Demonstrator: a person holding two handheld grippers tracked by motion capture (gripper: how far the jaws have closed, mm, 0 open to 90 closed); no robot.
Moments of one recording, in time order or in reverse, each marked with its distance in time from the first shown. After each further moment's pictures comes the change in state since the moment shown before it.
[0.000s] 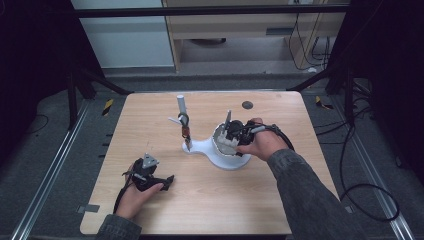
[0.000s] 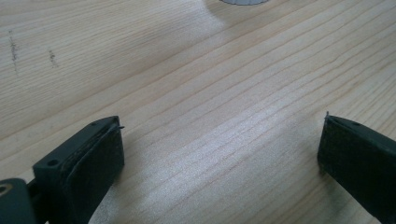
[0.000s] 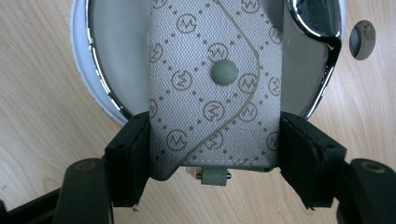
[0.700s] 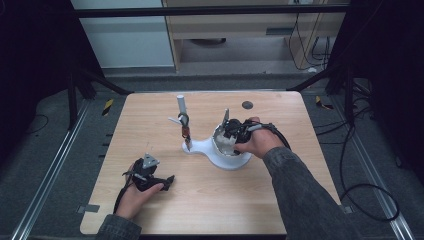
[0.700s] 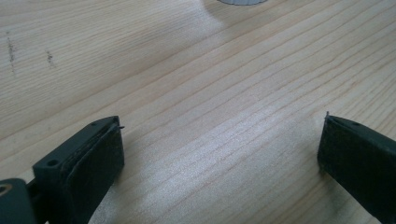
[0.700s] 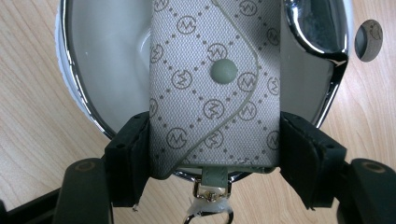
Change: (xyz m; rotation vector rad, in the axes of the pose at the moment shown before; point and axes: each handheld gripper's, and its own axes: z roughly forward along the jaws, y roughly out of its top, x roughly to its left) left arm -0.001 0.000 0.000 0.001 -0.005 0.002; right arm -0.005 0.009 0.012 0.012 0.007 0.017
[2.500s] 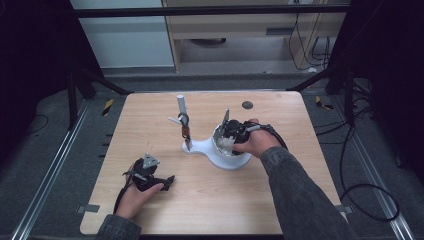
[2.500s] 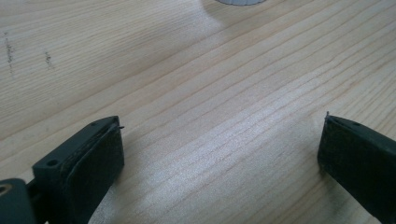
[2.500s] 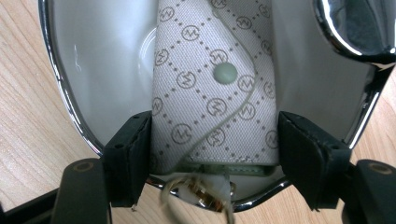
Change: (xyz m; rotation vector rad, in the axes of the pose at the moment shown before) left arm -0.001 0.000 0.000 -0.001 -0.003 0.000; right arm -0.002 0.002 0.016 0.002 0.045 0.040
